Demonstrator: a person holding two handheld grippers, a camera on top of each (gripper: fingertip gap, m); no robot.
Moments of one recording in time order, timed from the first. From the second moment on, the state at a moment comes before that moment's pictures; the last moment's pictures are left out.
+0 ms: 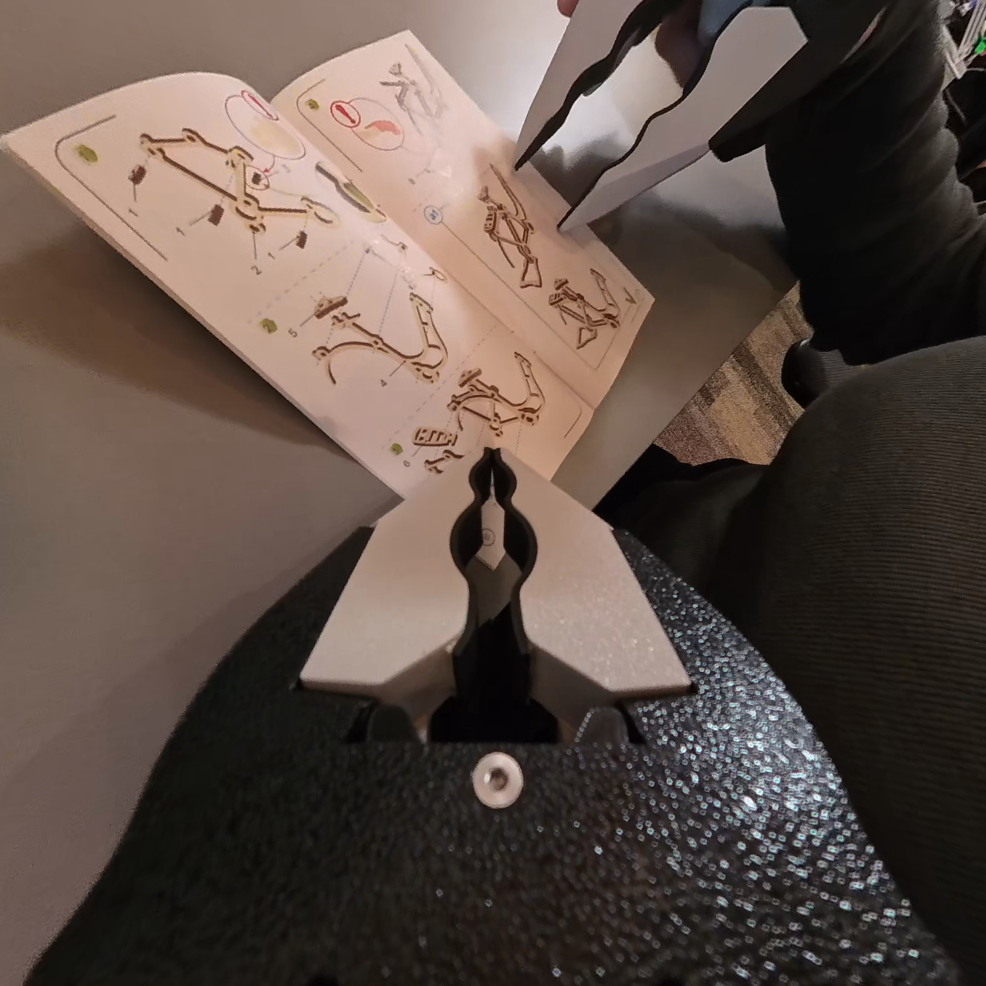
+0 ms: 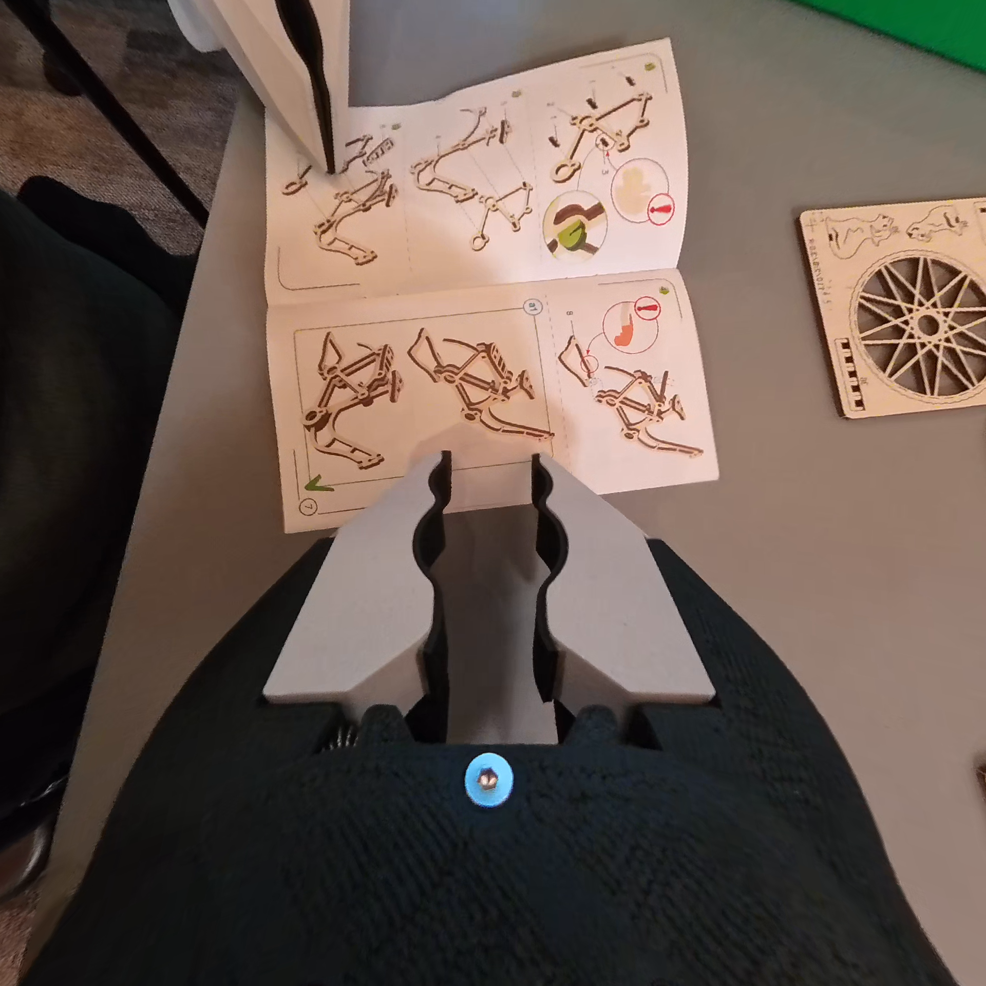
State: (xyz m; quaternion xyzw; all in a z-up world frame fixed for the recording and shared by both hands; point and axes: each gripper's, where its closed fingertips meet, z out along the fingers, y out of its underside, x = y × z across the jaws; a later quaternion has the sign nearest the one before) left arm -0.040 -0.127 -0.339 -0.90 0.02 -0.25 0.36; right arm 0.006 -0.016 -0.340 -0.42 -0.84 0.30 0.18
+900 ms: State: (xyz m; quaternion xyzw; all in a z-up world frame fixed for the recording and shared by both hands) left arm -0.071 -0.126 -0.339 -0.90 -0.03 -0.20 0.37; right arm -0.020 -0.020 -0.337 -0.41 -0.82 0.33 0.24
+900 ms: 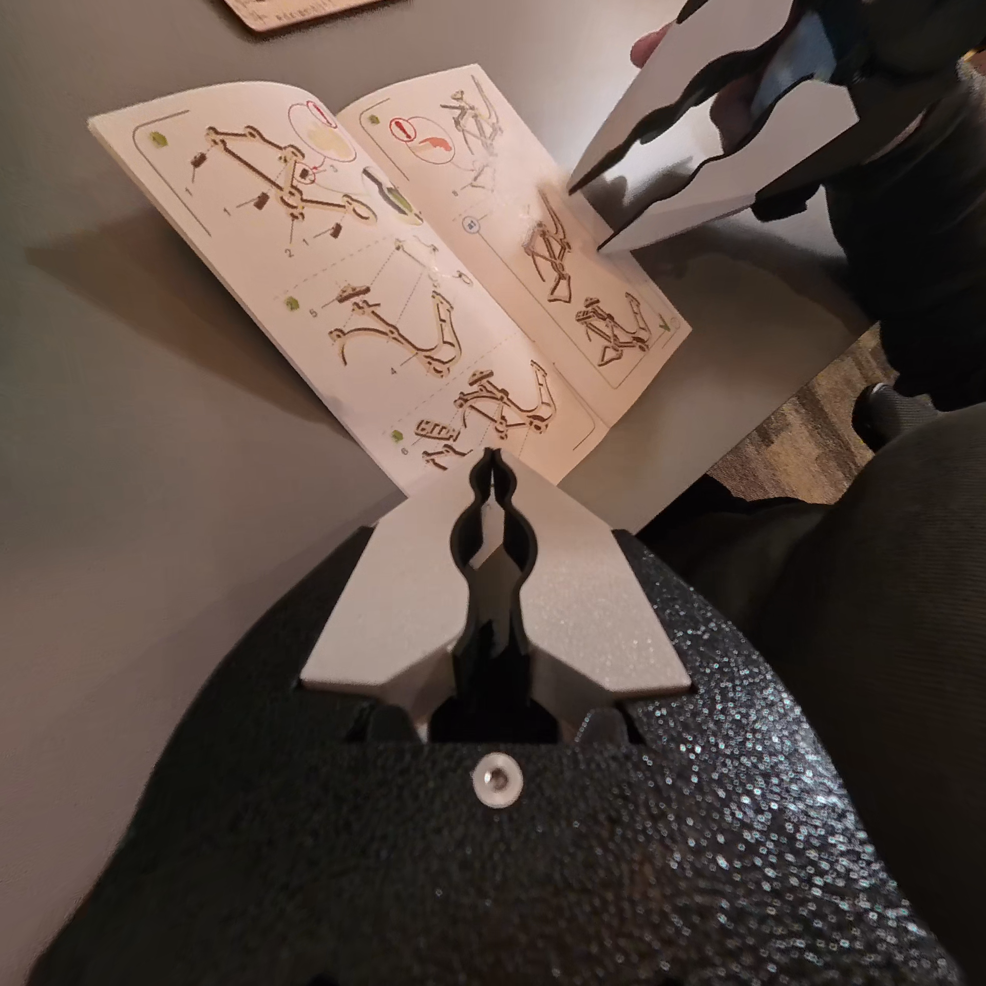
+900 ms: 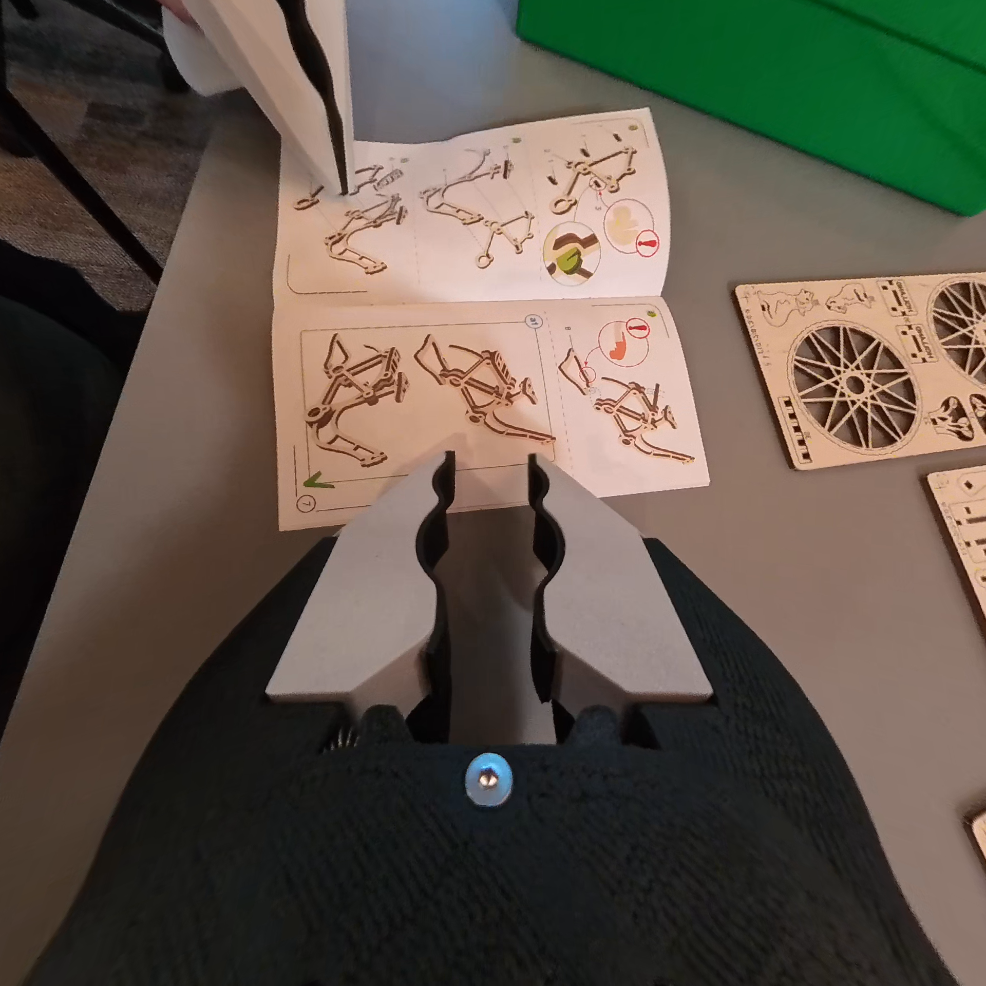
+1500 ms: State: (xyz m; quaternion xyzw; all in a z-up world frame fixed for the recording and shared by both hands) left arm -0.093 -0.122 -0.328 -0.89 -0.06 -0.16 0.41; right arm -0.026 -0.024 -0.337 -0.42 -0.80 0.34 0.25
